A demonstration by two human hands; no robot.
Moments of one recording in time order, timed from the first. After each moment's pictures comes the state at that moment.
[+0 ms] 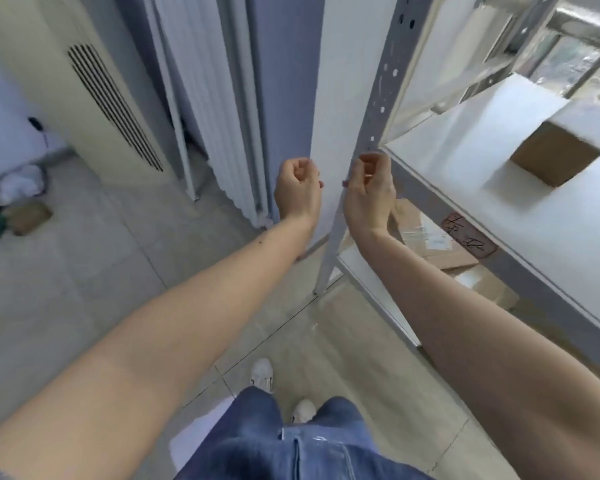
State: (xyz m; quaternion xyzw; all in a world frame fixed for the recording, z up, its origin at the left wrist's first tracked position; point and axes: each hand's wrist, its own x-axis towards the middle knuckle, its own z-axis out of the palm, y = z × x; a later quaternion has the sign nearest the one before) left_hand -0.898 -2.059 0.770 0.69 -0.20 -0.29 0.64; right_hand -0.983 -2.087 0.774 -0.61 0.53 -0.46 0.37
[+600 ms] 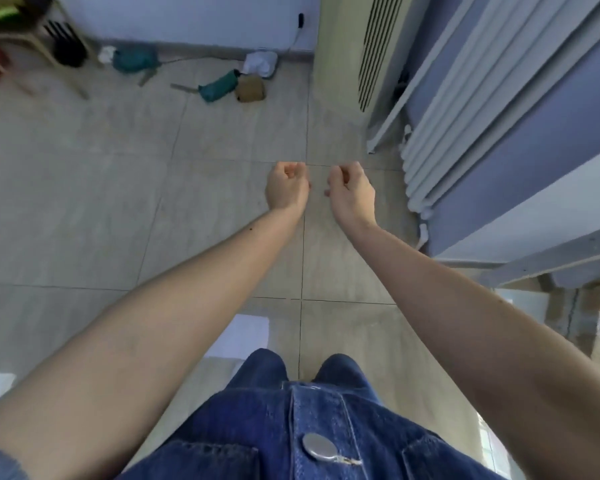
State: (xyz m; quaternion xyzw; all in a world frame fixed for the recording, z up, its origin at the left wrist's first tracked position) left_hand -0.708 -1.706 0.697 0.76 0.14 -0.12 0.62; right_hand -0.769 -1.790 0.717 -0.79 0.30 -0.10 0.52
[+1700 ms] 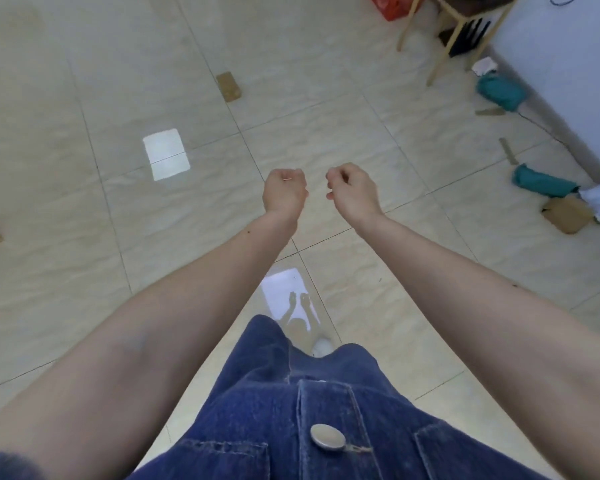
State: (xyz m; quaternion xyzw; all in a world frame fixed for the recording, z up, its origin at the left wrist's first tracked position) left_hand -0.570 -1.143 0.677 0.52 0.54 0.18 0.64; right_hand -0.499 -1.231 0.687 -0.83 -0.16 0.28 0.46
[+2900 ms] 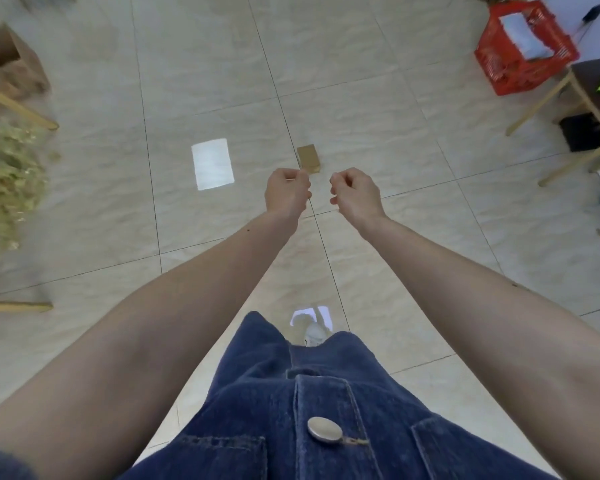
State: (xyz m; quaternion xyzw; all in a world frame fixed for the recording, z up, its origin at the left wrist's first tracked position) left_hand -0.405 -0.531 0.676 0.50 0.57 0.21 0.62; right_hand -0.314 -0.608 0.672 -0.82 -0.21 0.33 0.41
